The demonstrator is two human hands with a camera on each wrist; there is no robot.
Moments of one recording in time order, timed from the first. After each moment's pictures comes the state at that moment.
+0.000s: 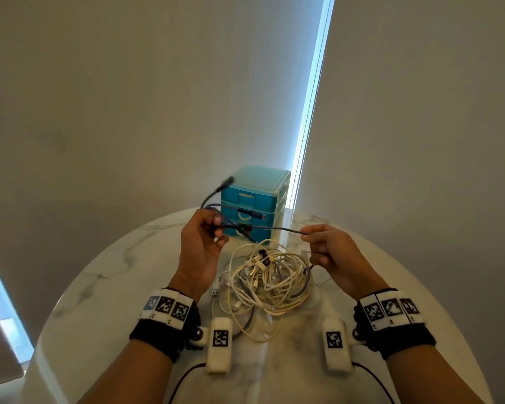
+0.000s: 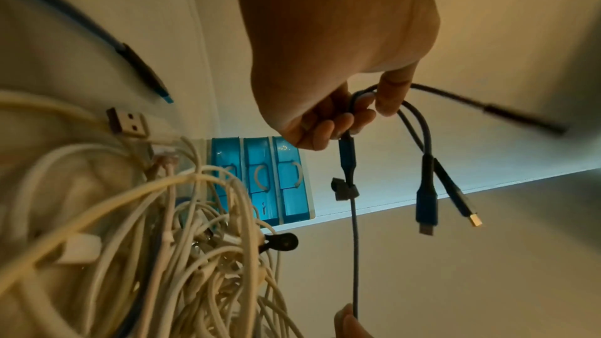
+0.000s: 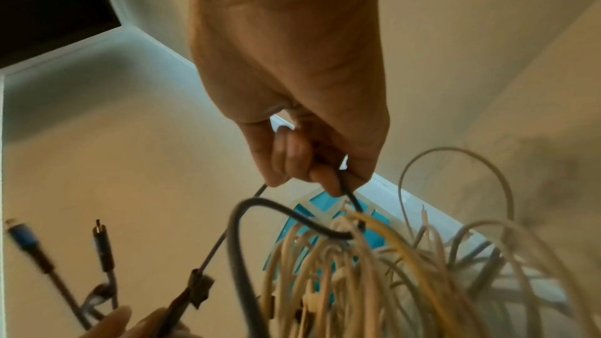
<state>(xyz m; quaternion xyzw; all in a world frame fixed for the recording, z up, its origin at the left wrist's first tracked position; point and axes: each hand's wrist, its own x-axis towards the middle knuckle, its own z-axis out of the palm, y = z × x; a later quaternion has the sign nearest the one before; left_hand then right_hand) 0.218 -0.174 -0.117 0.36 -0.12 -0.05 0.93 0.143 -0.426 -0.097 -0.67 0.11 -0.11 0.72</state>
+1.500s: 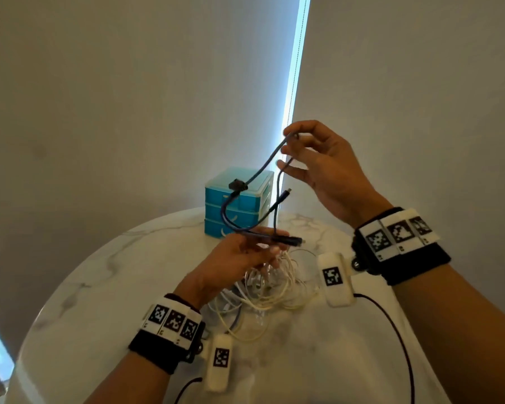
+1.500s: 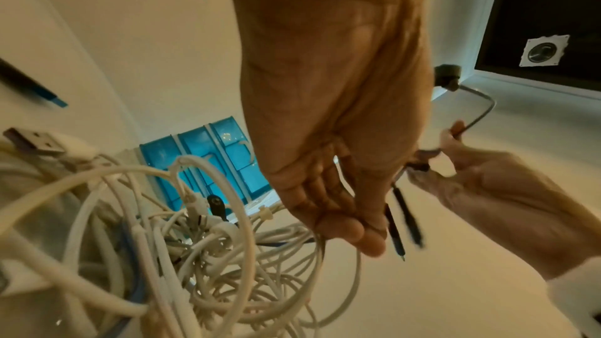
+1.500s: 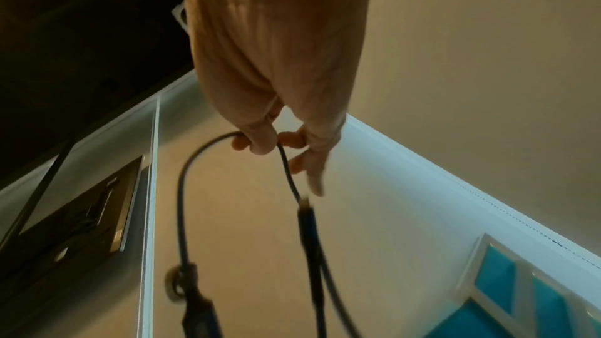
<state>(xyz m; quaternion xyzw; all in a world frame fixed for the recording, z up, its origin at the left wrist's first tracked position) 0.177 -0.211 -0.105 0.64 -0.41 -0.12 0.64 0.112 -0.380 0.050 -0.72 -0.11 -0.27 0.63</state>
